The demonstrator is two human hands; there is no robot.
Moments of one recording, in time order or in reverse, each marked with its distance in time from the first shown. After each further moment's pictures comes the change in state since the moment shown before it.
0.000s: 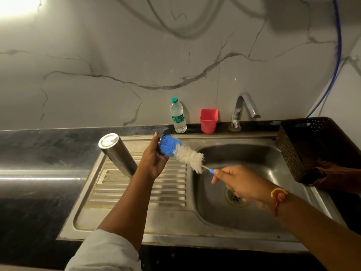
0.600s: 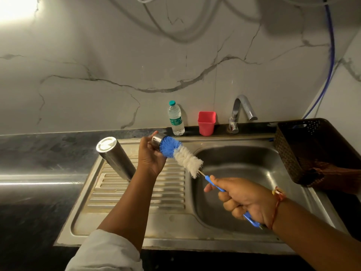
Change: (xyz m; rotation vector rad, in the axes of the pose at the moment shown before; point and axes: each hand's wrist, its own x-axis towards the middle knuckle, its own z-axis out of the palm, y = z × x) left_hand 0.003 0.002 0.020 -0.196 -0.001 0.066; right_hand -0.010 -0.003 0.010 0.466 -0.245 0.362
